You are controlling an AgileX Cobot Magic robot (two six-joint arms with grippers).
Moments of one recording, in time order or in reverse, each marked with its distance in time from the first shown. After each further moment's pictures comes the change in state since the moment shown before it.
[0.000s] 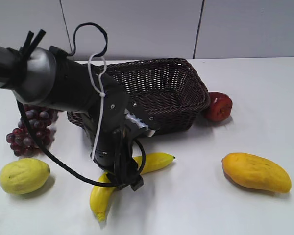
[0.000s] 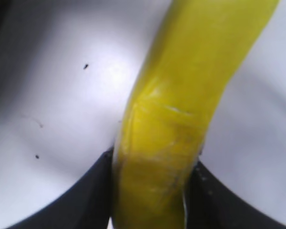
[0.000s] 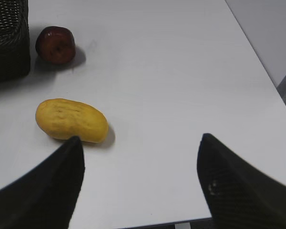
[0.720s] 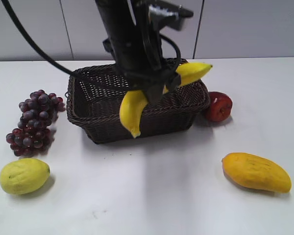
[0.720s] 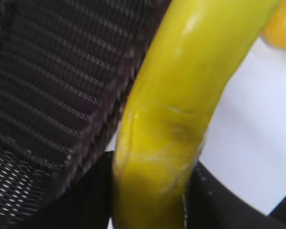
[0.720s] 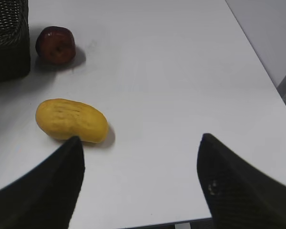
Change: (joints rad) left arm 0.000 -0.051 -0.598 -0.026 0.453 0.000; right arm 0.000 0.000 0.000 0.000 0.000 0.000
